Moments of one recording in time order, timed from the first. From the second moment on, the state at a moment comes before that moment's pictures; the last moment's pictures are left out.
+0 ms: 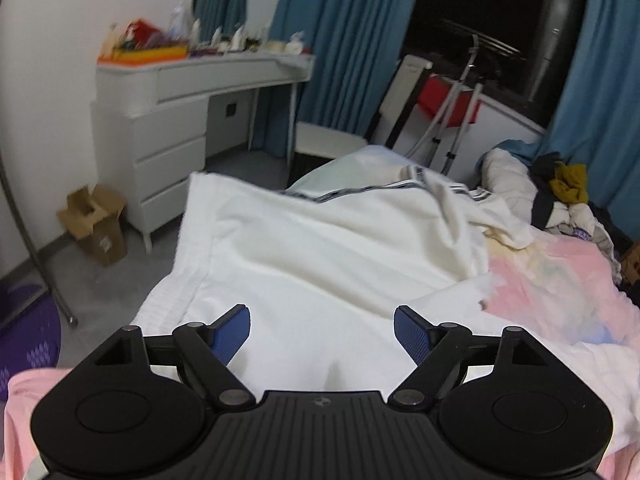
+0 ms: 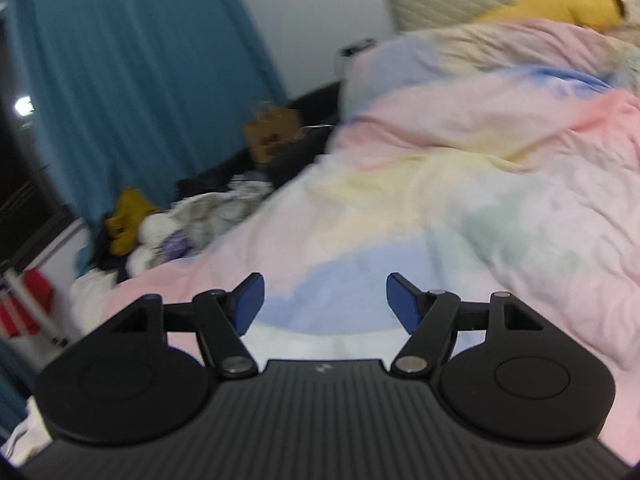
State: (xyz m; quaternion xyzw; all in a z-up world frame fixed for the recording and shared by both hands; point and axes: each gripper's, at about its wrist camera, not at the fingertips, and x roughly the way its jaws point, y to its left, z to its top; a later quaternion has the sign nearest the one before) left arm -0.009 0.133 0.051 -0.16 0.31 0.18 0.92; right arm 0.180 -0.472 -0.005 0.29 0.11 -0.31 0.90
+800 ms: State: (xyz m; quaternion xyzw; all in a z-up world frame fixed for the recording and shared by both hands) left arm 0.151 0.000 -0.085 -0.09 0.27 0.04 0.96; right arm 0.230 -0.289 -0.029 0.21 0.21 0.10 0.95
